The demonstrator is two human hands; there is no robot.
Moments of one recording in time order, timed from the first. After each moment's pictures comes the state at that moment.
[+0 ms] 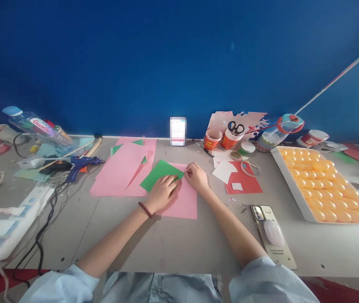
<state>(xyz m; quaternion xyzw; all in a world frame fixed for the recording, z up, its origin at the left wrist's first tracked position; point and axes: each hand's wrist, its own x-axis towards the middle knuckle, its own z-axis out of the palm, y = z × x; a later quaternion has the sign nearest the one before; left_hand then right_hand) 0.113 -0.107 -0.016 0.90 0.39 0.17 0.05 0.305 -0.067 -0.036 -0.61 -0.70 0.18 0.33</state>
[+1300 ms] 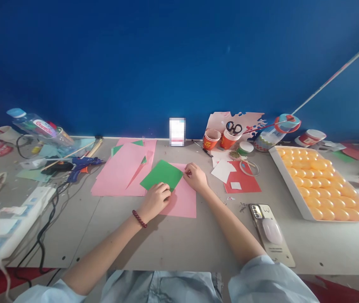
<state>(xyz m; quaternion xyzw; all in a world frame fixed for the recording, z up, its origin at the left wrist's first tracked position) 0.100 -0.129 -0.015 0.89 0.41 0.19 0.07 0.306 -0.068 -0.035 -0.58 -0.71 0.19 0.35</state>
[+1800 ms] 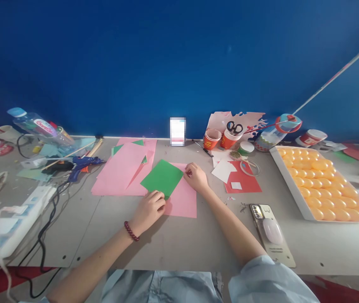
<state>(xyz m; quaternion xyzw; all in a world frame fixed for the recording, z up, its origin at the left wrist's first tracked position) 0.082 -0.158 -0.011 0.88 0.42 0.19 0.07 0.306 -0.068 -0.034 -0.59 -0.71 0.19 0.34</state>
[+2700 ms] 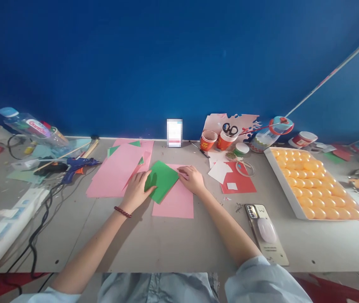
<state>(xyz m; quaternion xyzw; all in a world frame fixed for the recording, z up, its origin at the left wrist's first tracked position) 0.050 -0.099 -0.020 0.82 0.52 0.23 0.04 0.305 -0.074 -0.028 -0.55 -0.75 0.17 0.33</state>
